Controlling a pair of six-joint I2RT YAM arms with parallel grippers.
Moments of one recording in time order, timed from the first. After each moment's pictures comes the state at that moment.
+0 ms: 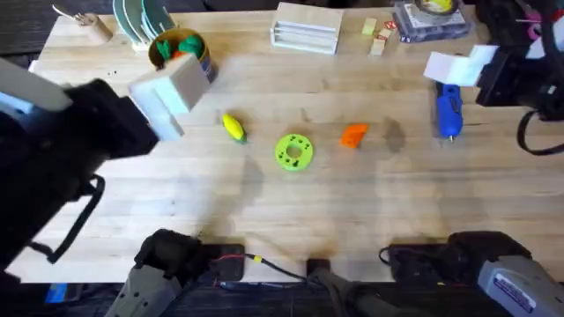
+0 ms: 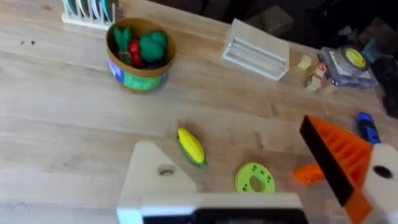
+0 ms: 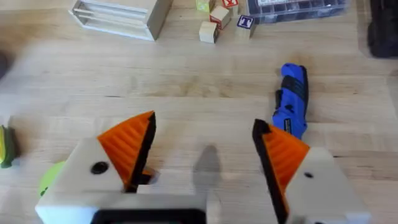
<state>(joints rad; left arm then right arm) -0.26 0.50 1.00 -0.90 -0.13 -0.39 0.01 0.83 0.87 -0.65 -0.08 0.07</state>
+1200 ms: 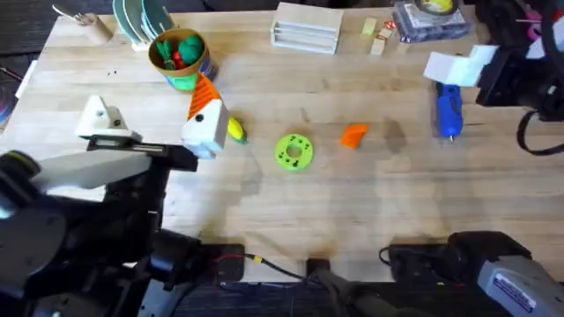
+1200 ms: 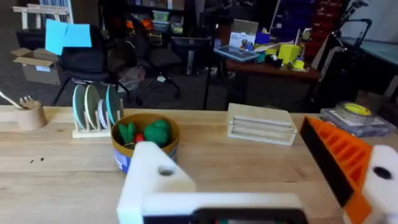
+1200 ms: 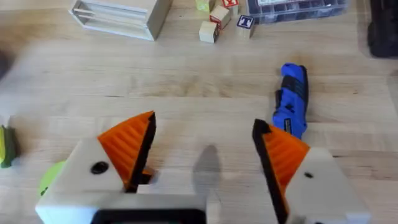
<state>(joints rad) -0.26 0.00 0.31 -0.22 -0.15 -0.10 0.01 0.83 0.87 -0.65 -0.08 0.07</state>
